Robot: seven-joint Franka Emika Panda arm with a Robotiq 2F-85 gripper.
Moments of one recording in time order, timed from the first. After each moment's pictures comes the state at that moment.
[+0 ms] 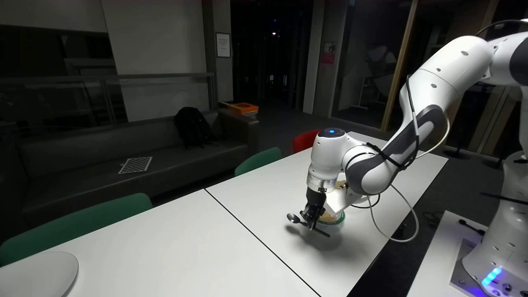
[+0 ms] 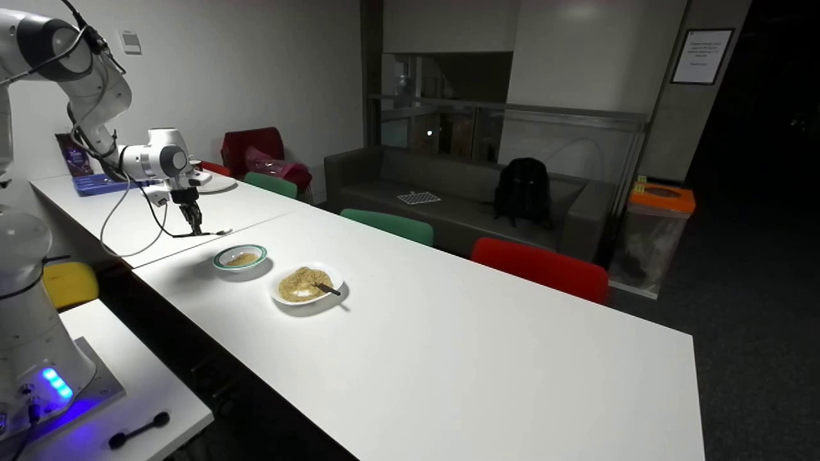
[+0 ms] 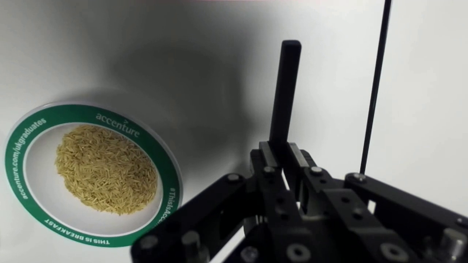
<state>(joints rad) 0.38 0.30 0.23 -2.24 -0.22 2.60 0.87</state>
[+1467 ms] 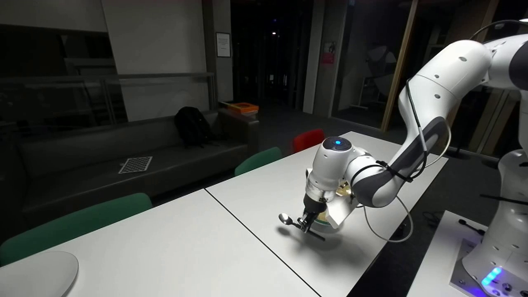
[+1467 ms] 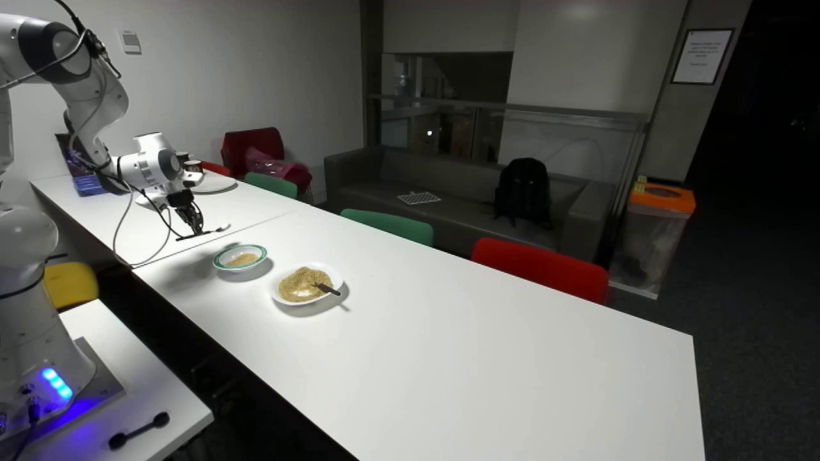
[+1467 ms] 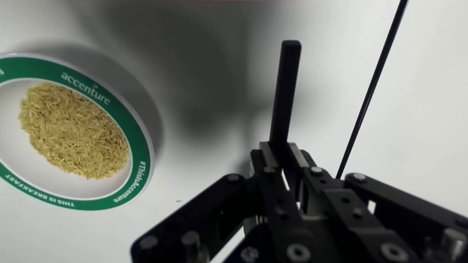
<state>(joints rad) 0.52 0.33 0.12 -2.25 -0.45 2.71 0.96</state>
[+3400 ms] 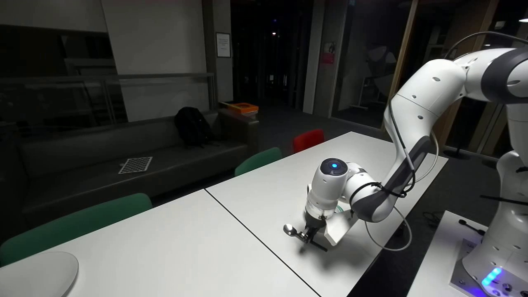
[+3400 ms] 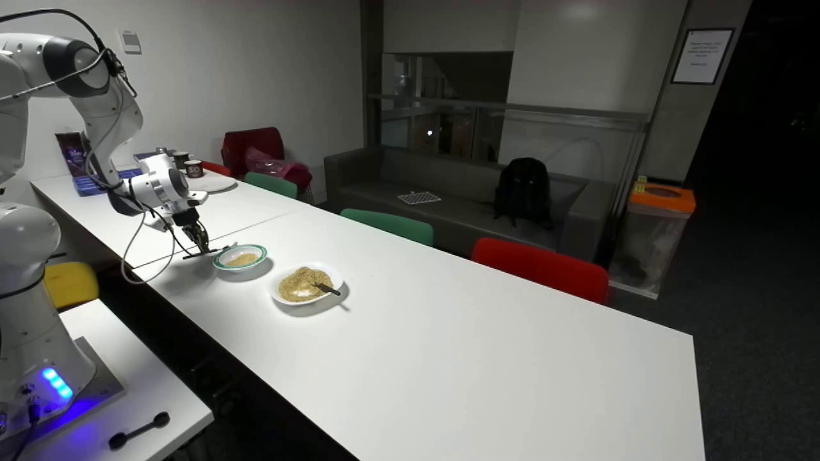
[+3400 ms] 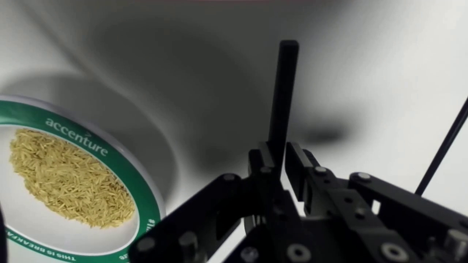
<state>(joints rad) 0.56 0.46 0.04 -2.22 -0.60 2.76 1.13</state>
